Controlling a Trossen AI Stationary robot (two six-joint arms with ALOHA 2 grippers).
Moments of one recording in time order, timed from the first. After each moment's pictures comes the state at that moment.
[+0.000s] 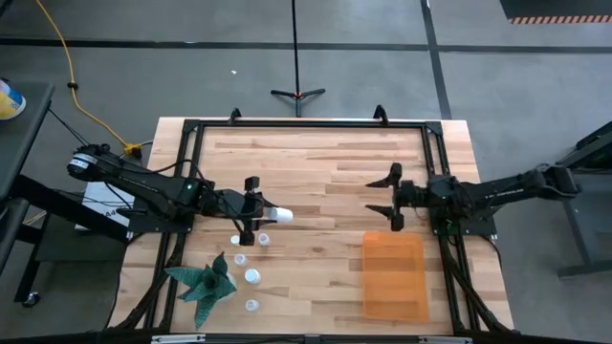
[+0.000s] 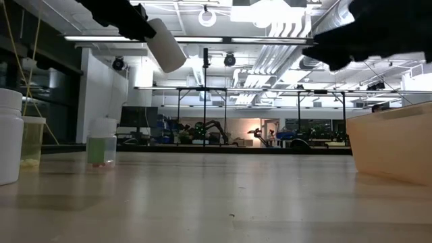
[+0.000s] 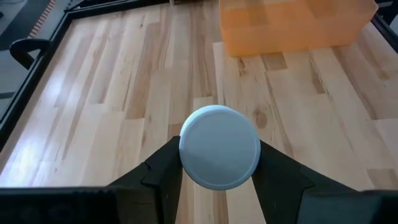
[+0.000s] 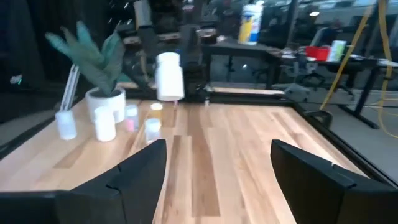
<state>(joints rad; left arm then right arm) -0.27 1.11 0.80 -0.29 -0.30 0.00 0.06 0.74 0.20 0.50 0.09 -0.05</state>
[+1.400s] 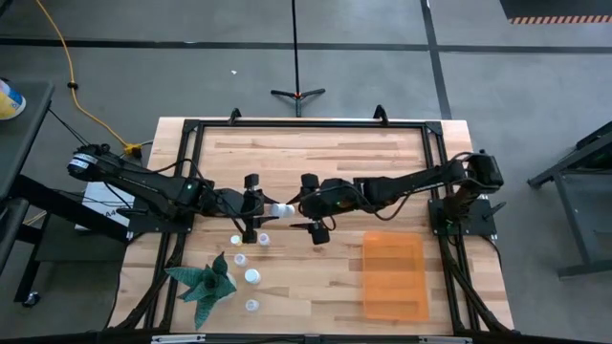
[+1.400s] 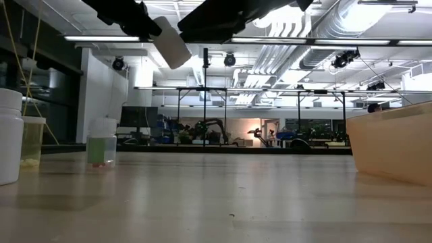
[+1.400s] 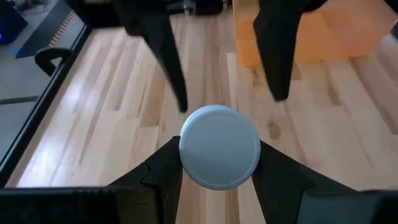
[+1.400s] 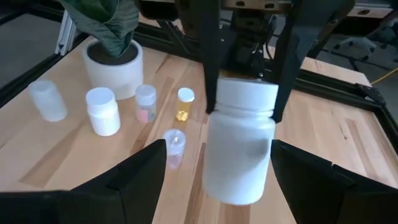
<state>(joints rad) -0.27 1.11 0.80 -0.25 -0.36 0.01 0.09 1.72 1.22 0.07 0.00 -0.20</state>
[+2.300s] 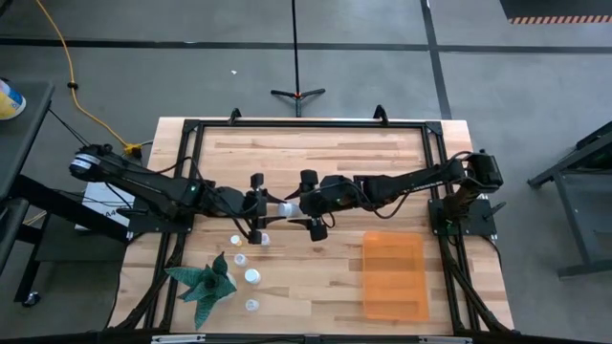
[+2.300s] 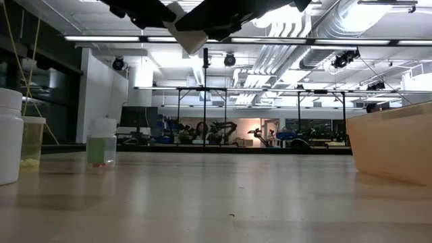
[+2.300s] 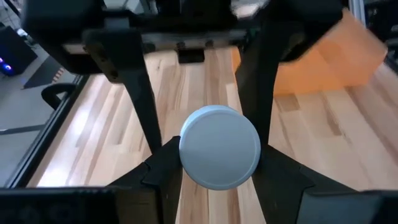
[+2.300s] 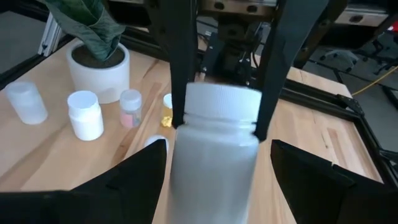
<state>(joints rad) -0.27 1.15 0.80 -0.11 -0.36 0.08 0.08 1.72 1.22 0.10 0.02 -0.25</state>
